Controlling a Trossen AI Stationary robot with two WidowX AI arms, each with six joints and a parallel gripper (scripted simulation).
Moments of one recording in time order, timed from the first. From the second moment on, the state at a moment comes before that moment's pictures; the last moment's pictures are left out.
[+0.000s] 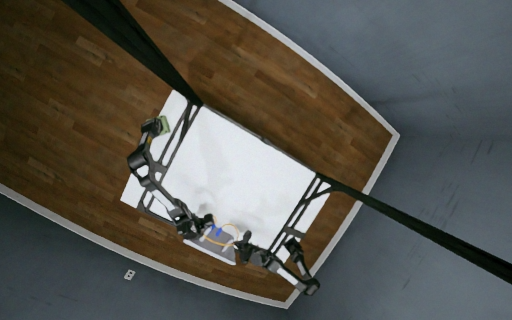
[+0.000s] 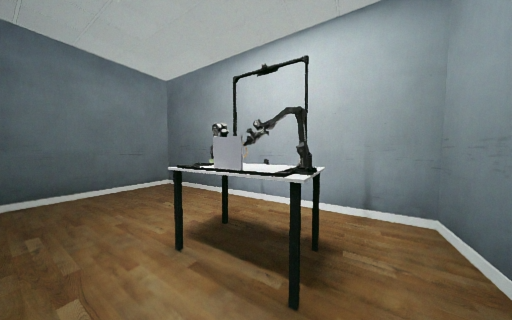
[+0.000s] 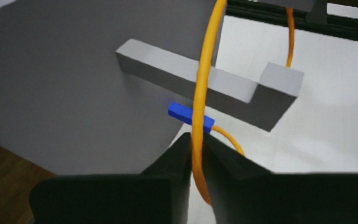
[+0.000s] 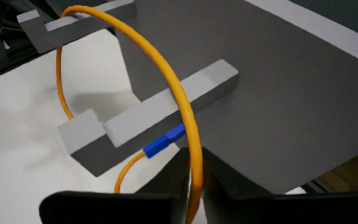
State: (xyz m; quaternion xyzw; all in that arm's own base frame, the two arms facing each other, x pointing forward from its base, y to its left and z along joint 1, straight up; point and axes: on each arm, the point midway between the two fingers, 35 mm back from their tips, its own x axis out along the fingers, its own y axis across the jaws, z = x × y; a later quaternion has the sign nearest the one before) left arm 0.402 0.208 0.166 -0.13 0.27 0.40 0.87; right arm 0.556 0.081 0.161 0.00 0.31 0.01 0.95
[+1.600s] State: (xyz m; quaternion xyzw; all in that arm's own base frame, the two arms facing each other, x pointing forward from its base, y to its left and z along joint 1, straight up) left arm 0.402 0.208 0.166 -0.13 0.27 0.40 0.87; right arm 0.556 0.078 0.156 -0.03 0.30 0.08 0.95
